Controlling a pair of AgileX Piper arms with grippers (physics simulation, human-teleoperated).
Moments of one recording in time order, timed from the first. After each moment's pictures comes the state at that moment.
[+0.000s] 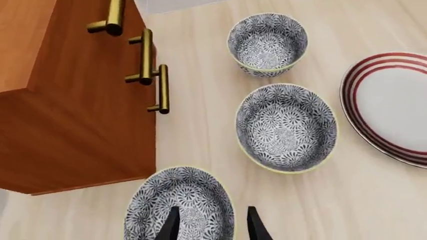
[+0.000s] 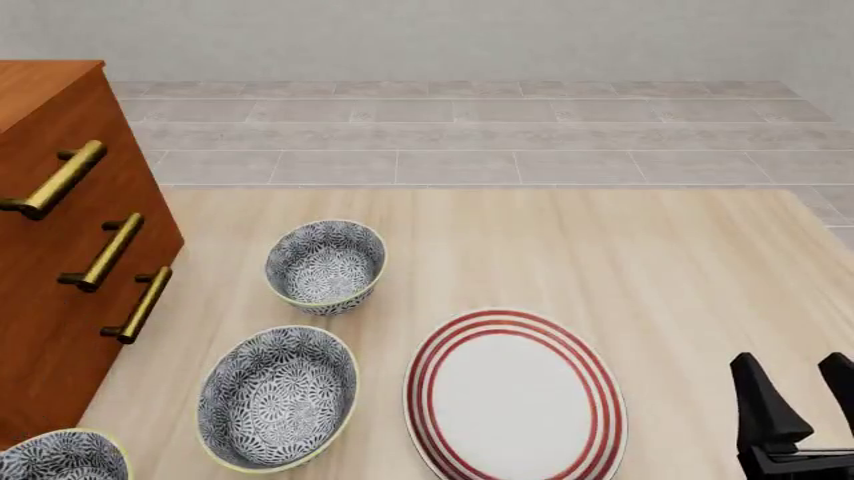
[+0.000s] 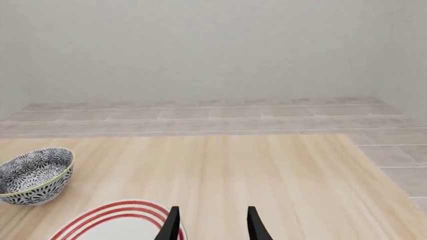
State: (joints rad) left arm -0.04 0.00 -0.53 1.16 0.15; right arm 0.02 0.05 0.00 -0.04 0.03
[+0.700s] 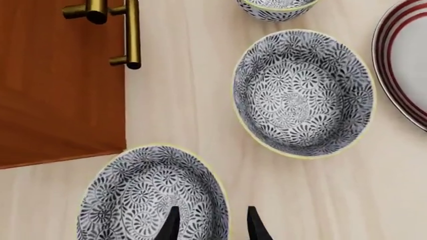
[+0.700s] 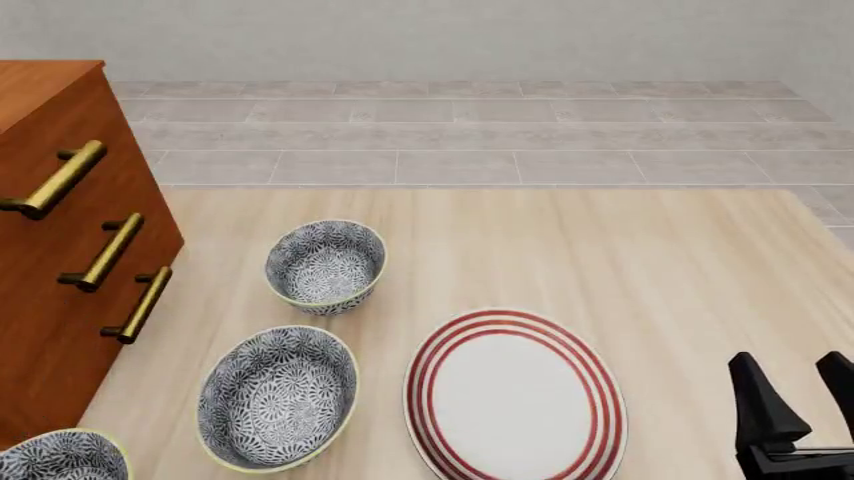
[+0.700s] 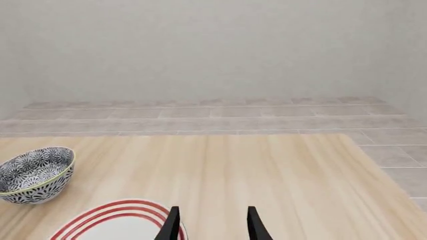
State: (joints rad) left arm -0.06 0.01 -0.22 1.04 0.09; right arm 0.02 0.07 0.00 -0.05 0.03
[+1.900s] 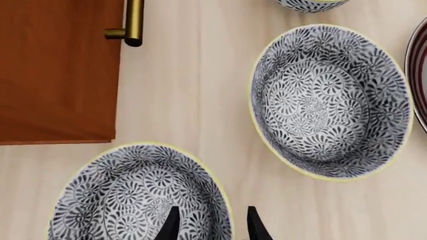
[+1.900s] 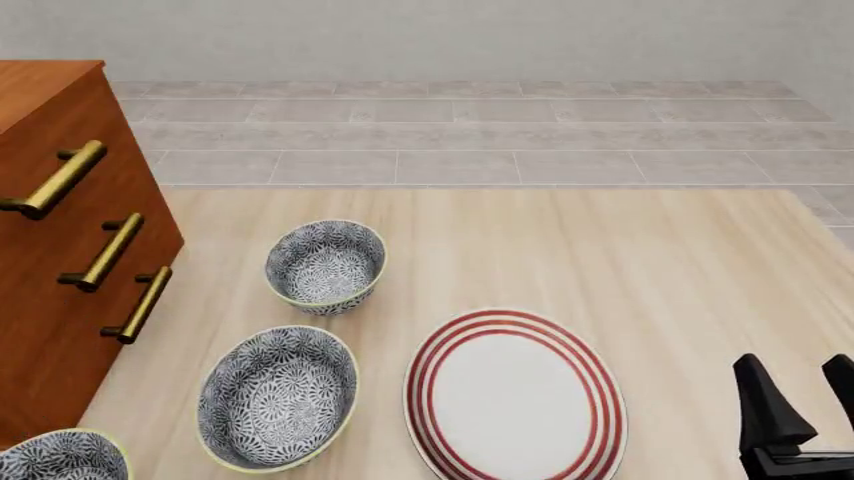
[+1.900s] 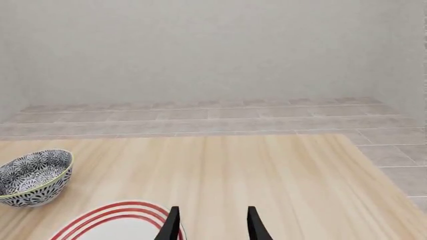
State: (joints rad) left arm -0.05 0.15 -0.10 0.85 -0.03; right arm 0.01 0.03 0.00 -0.02 0.03
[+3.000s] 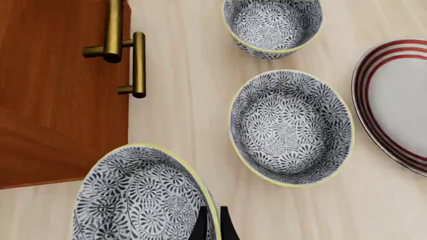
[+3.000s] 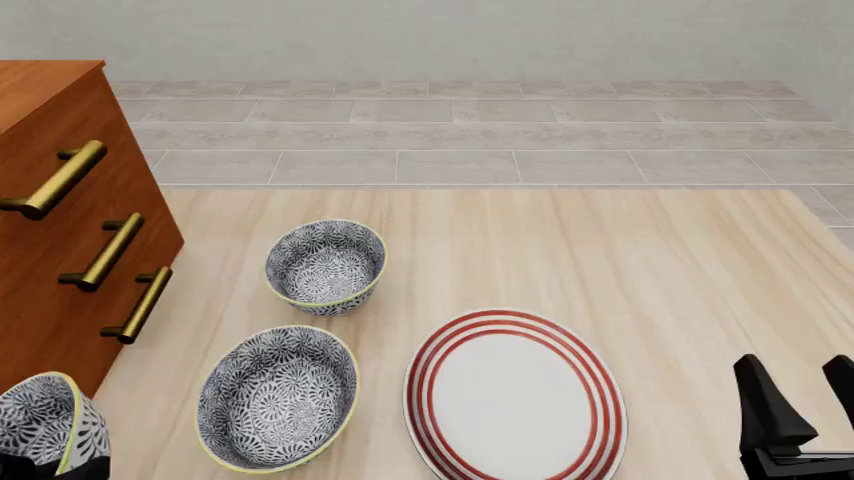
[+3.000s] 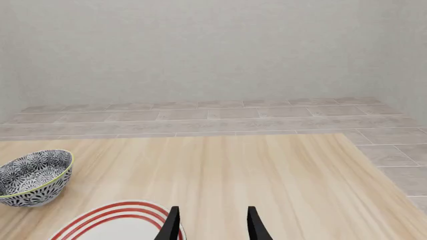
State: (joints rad) left arm -0.09 0.17 -0.30 0.91 0.03; right arm 0.01 0.03 0.00 -0.01 0.04
